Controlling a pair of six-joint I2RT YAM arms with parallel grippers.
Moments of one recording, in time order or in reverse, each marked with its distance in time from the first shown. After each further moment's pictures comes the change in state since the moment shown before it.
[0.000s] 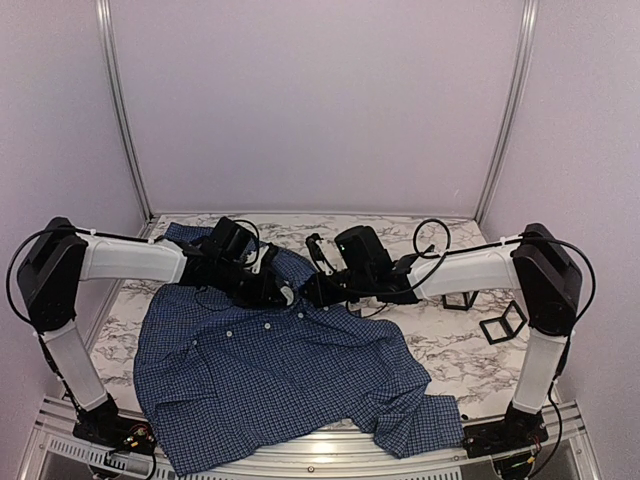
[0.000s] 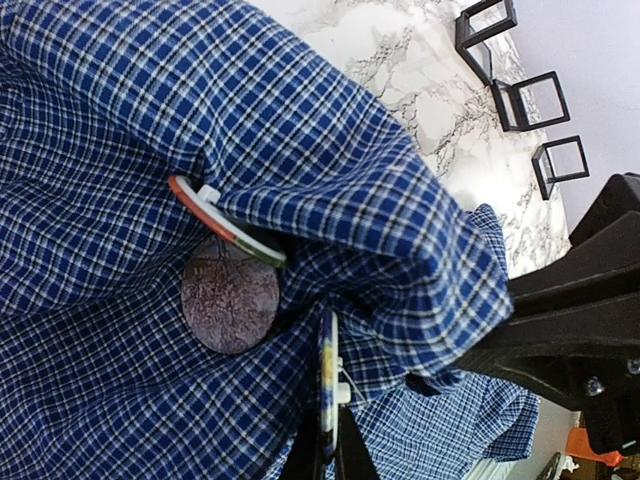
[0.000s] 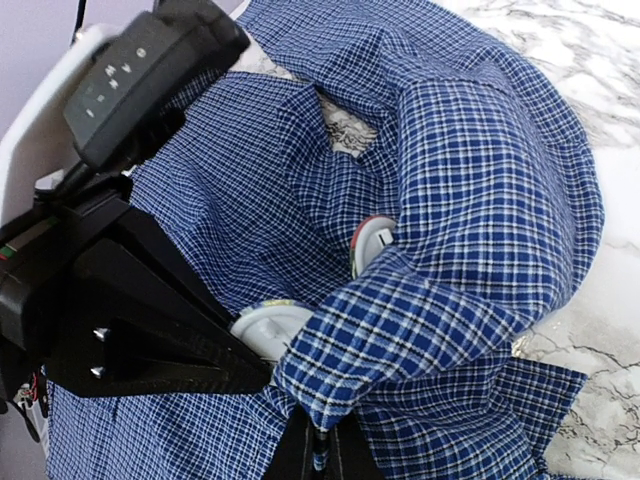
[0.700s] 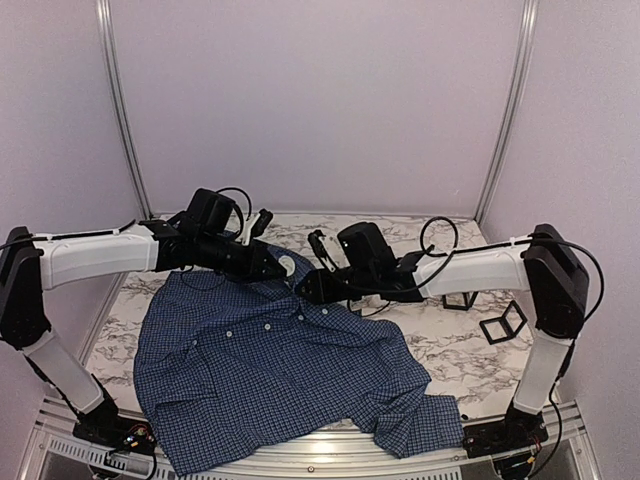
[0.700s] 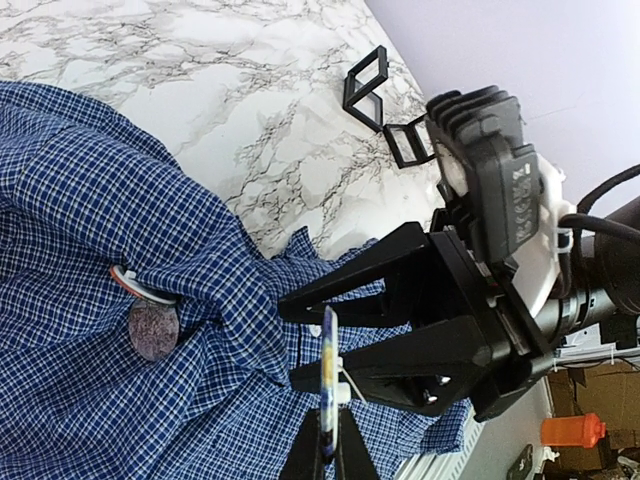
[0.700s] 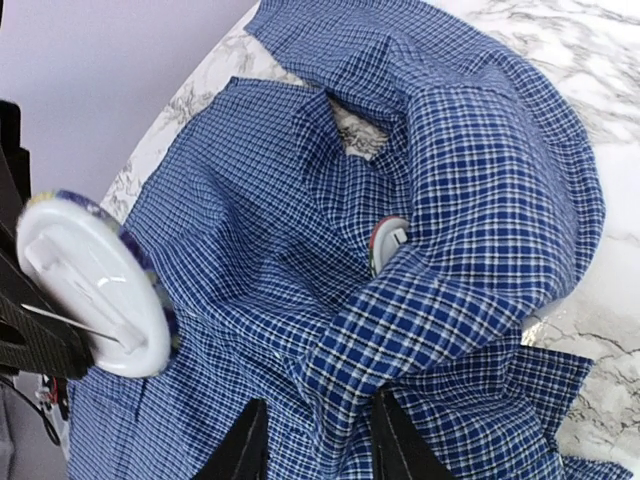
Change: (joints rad) left arm 0.017 -0.183 0.041 -0.040 0.055 0.023; right arm 0.007 -0.033 -0.007 -0.019 -0.004 0.036
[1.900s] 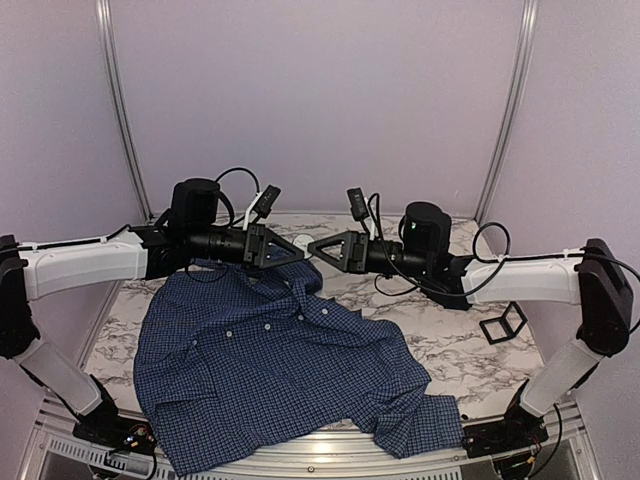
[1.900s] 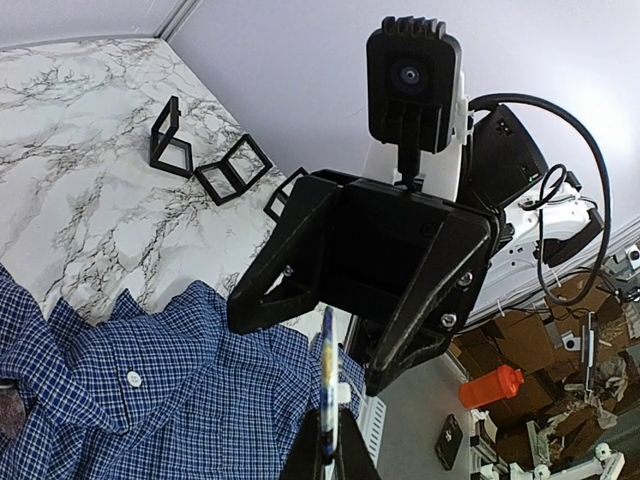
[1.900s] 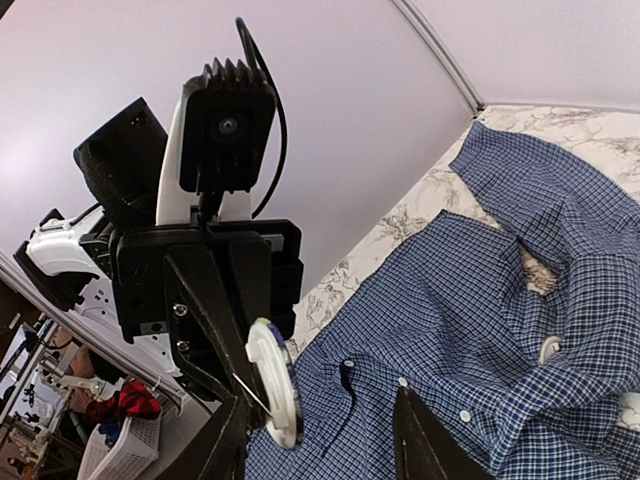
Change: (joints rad) left arm -0.031 -0.082 -0.059 0.344 0.291 -0.099; right arm -0.103 -0.278 -0.247 0.509 -0.347 0.220
